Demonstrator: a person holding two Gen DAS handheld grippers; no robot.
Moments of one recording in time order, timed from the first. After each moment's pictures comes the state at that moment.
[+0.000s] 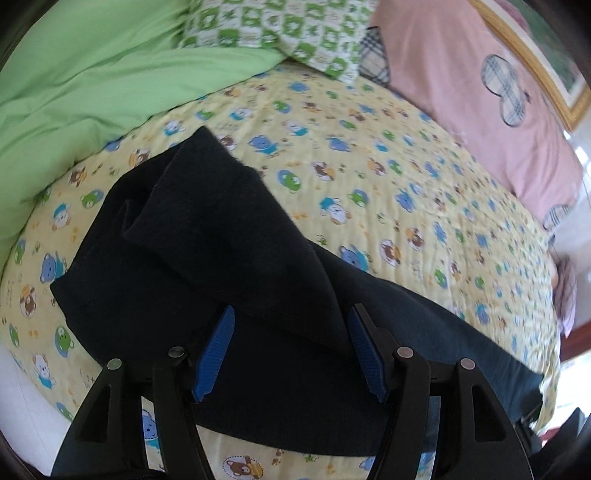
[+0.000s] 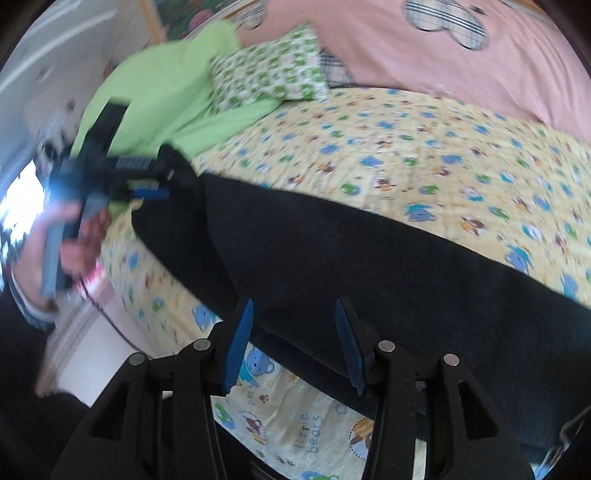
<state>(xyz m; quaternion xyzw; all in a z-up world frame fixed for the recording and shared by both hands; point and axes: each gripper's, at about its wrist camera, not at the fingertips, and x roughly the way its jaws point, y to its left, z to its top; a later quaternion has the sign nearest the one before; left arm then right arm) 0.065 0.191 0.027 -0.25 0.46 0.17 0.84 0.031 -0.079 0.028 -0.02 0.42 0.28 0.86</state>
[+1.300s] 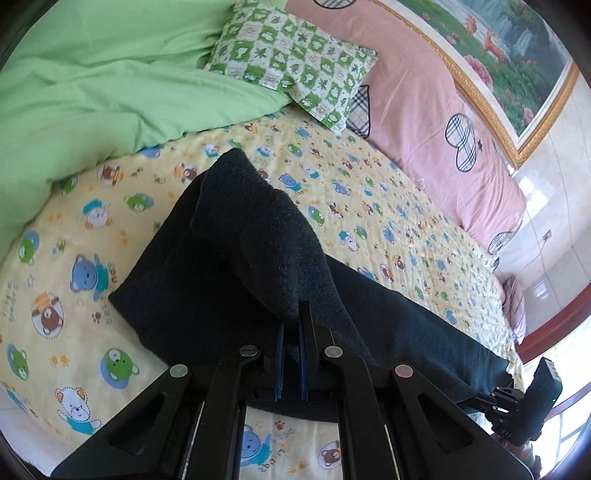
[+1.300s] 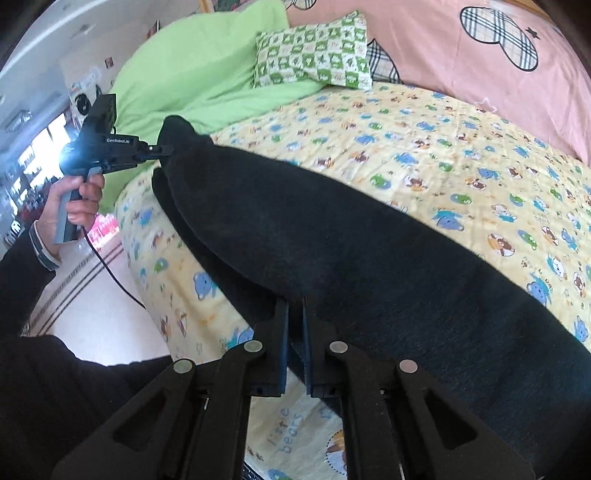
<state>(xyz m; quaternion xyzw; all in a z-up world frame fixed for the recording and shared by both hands) -0.025 0.276 0.014 -0.30 0.35 0.07 0.89 0.036 -0.078 0.011 -0.07 0.42 0.34 0.84</state>
